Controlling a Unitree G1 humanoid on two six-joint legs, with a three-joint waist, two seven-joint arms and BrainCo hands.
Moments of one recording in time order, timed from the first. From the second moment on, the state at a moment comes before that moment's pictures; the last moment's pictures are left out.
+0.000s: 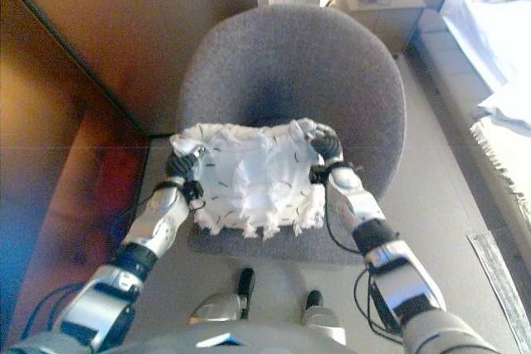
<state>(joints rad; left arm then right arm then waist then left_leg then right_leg) -0.42 0.28 -0.32 0.62 -0.56 -0.09 0.33 -0.57 -0.32 0.40 0.57 0.59 0.06 -0.28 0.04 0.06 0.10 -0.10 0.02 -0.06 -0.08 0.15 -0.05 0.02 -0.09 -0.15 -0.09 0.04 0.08</state>
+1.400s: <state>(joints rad) -0.67 0.25 -0.37 0.85 -0.66 -0.03 0.29 -0.75 -0.27 0.44 0.77 0.52 0.11 -0.56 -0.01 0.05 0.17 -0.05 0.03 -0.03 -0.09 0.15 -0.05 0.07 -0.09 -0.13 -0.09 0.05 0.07</state>
